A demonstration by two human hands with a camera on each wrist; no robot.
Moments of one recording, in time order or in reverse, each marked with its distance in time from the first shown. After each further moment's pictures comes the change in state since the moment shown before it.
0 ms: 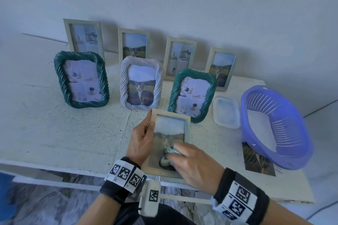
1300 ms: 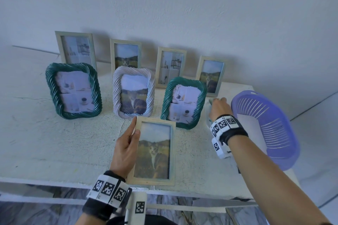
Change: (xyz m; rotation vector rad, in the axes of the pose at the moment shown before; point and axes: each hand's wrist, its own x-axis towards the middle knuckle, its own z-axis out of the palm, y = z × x) left_hand -0.001 -0.017 -0.023 -0.021 0.032 0.012; right_hand 0.056 0.178 -0.043 -0.185 0.086 1.055
